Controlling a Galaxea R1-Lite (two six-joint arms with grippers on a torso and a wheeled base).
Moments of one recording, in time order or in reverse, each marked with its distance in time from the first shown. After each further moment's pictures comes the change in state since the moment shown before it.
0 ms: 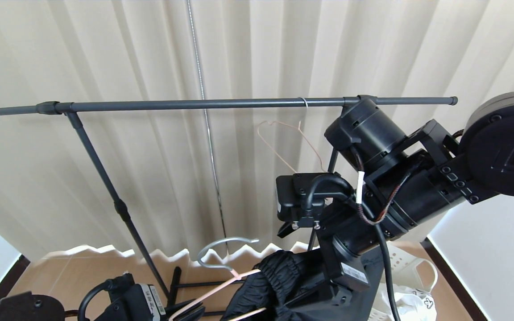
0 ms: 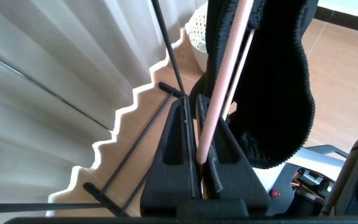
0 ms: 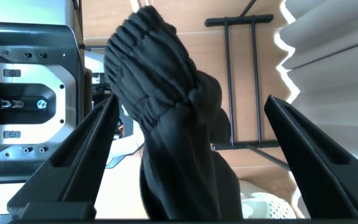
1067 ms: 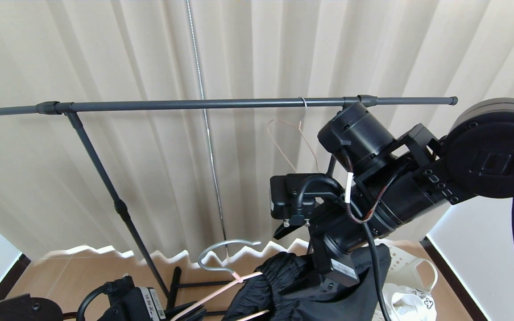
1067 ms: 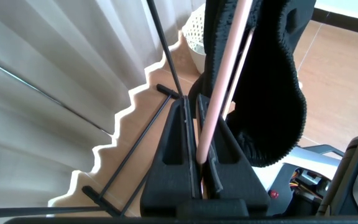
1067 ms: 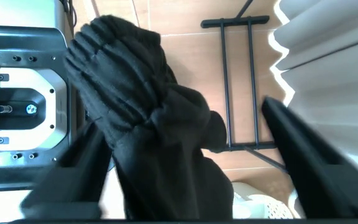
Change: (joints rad) left arm -0.016 -0.007 0.001 0.000 0.000 0.000; right arm -0.006 0.026 -0.003 -0.036 -0.001 -0.002
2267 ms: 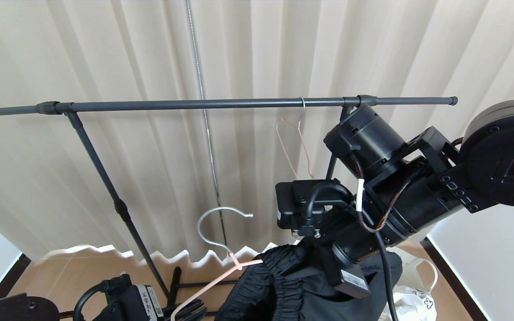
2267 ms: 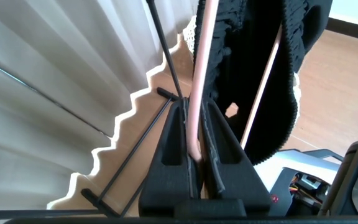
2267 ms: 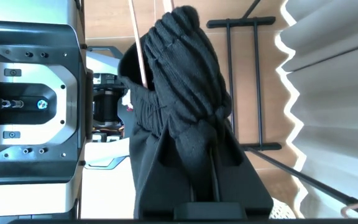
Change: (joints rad) left arm 0.005 -0.007 -0.002 -0.001 -0.001 -0.005; right arm 0.001 -0.039 0.046 0.001 0.005 0.001
